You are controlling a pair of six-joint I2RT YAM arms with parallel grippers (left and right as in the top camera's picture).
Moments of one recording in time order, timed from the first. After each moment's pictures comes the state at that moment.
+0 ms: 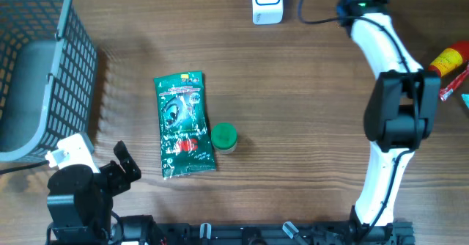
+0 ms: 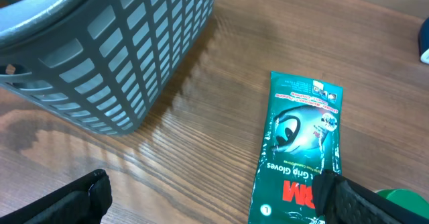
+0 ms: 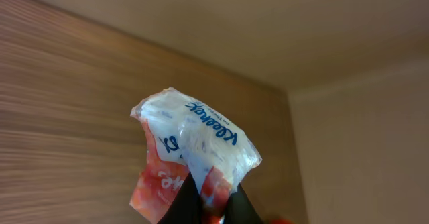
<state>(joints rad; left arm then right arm) 0.03 0.46 0.92 -1.14 -0.25 -0.28 0.02 2.27 1.86 -0.27 0.67 -0.51</state>
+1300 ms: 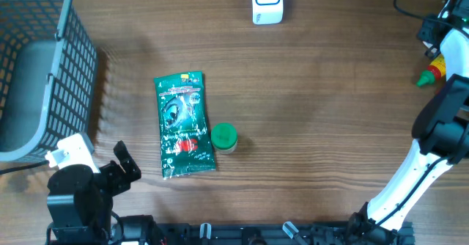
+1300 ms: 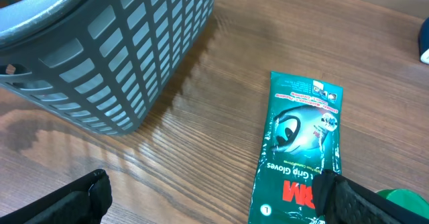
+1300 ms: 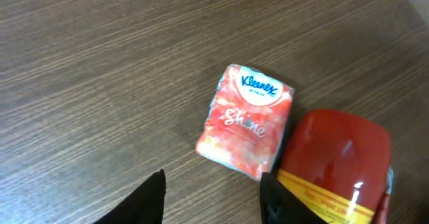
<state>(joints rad) 0.03 0.46 0.92 -1.14 -0.25 -0.28 -0.41 2.27 1.85 -0.49 0.17 0.00</state>
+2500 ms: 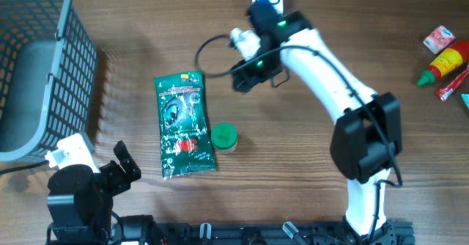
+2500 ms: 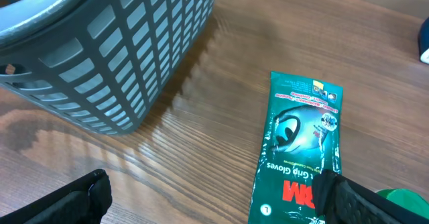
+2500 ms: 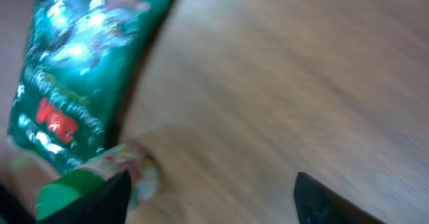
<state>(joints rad) 0.03 0.46 0.92 -1.14 -0.25 -0.28 0.52 2.11 1.85 -1.13 -0.32 -0.14</state>
